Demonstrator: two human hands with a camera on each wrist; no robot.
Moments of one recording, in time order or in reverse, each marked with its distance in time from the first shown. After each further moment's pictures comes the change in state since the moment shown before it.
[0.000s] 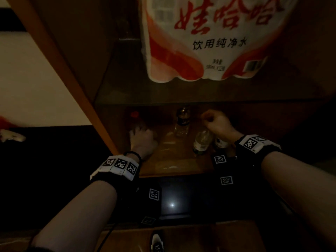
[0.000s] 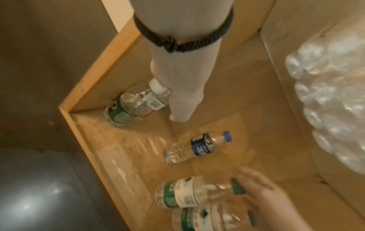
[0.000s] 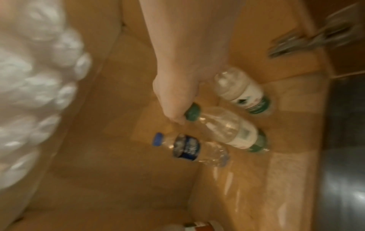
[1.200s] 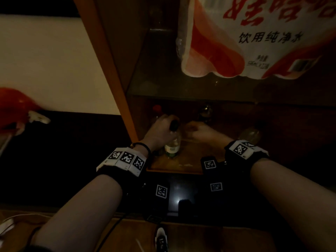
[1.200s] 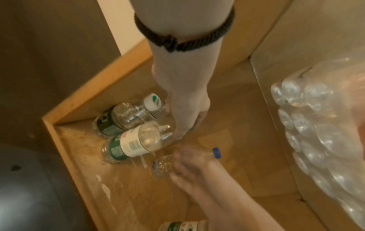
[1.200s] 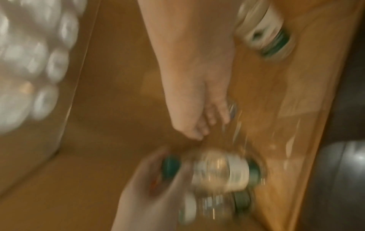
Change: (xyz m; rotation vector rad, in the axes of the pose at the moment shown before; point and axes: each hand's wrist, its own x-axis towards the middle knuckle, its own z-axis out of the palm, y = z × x) left_hand -0.010 -0.020 -0.024 -0.454 0.104 0.253; right_hand -0.001 -0.052 0.094 0.073 -0.438 0.033
